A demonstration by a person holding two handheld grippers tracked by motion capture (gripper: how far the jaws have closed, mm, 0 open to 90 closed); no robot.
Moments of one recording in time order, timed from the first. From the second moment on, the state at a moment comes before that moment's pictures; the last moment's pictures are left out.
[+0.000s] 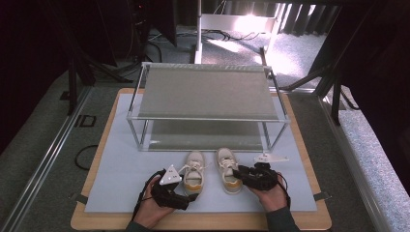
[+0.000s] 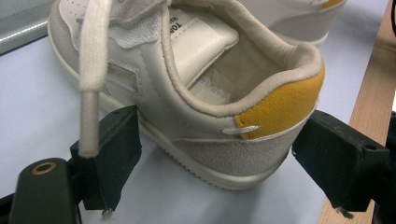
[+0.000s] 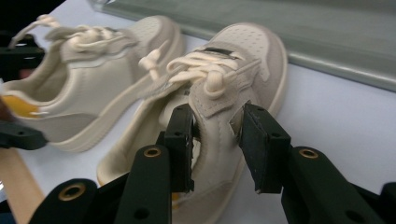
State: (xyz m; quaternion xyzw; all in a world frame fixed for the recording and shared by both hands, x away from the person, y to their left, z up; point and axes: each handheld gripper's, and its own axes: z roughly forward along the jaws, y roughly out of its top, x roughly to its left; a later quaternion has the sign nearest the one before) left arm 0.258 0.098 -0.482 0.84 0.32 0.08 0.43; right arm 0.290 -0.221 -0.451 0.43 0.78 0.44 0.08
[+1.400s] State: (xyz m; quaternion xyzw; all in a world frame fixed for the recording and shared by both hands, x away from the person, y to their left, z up) left arm 0.257 0.094 -0.476 0.84 0.30 0.06 0.45; right arm 0.286 -0.202 -0.453 0.41 0.79 0.45 0.05
